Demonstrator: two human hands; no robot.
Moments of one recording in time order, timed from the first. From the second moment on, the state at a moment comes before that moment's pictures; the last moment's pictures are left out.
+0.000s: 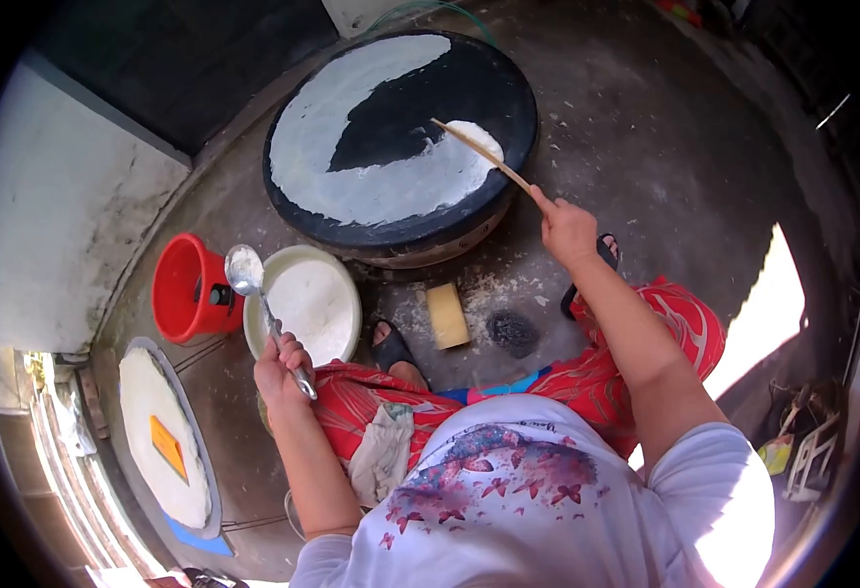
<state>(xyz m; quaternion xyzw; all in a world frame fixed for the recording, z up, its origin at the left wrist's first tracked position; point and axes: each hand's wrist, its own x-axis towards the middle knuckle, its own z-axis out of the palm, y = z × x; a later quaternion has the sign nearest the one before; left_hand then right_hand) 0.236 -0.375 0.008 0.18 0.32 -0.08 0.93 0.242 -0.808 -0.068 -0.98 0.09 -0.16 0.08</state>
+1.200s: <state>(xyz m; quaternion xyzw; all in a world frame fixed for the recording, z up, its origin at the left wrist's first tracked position) 0.280 -0.427 0.008 0.18 0.38 -0.02 0.91 0.350 -0.972 -0.071 -0.98 -0.10 -0.12 0.15</state>
